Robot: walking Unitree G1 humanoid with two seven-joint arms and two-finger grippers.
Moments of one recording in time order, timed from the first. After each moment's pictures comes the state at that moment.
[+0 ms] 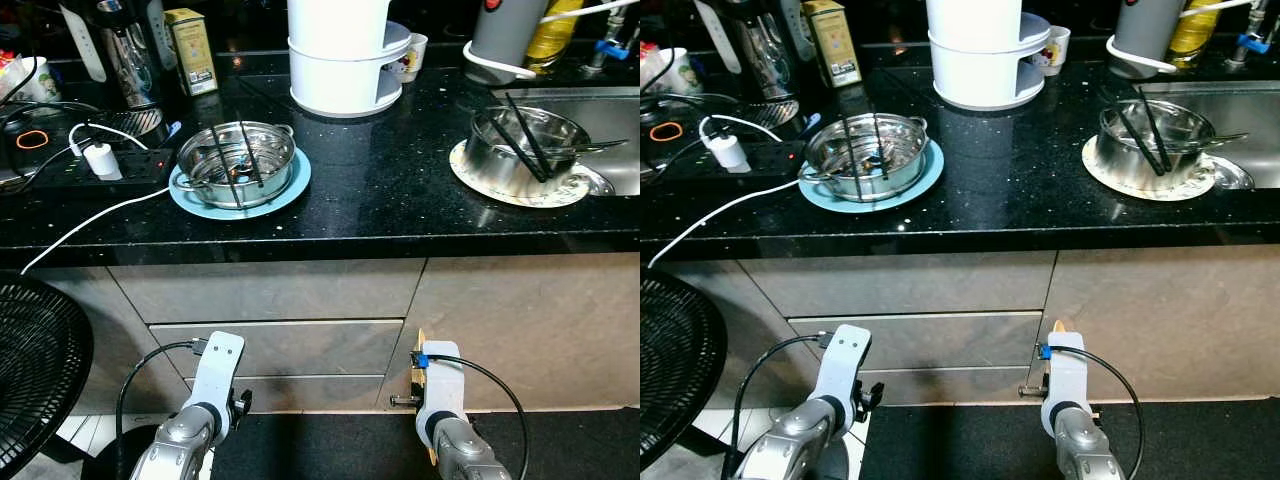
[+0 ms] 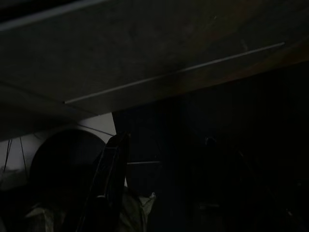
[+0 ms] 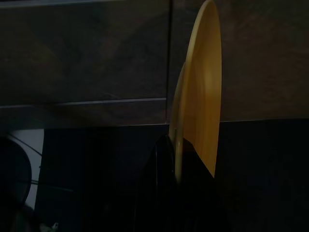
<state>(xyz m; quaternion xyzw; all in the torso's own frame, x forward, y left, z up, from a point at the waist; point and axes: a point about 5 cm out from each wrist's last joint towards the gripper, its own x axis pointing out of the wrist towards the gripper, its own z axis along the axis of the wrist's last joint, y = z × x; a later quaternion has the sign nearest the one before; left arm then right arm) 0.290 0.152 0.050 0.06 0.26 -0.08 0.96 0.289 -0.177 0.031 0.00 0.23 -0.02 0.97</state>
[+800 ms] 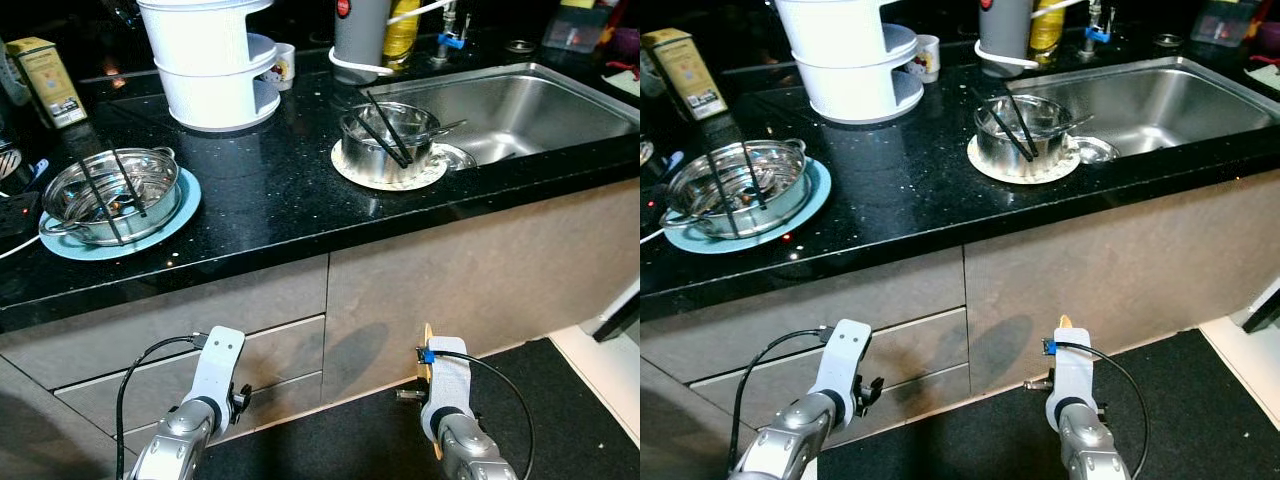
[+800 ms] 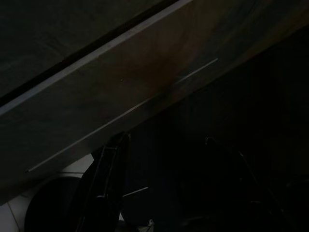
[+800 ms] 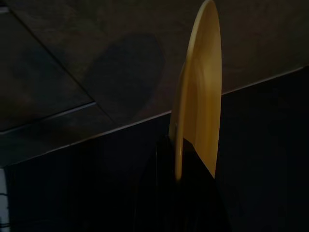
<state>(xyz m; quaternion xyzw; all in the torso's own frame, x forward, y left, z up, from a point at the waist) 0.292 0.155 0.051 0.07 0.26 -0.07 0.96 0.292 -0.173 0.034 0.00 0.22 -0.02 0.97</state>
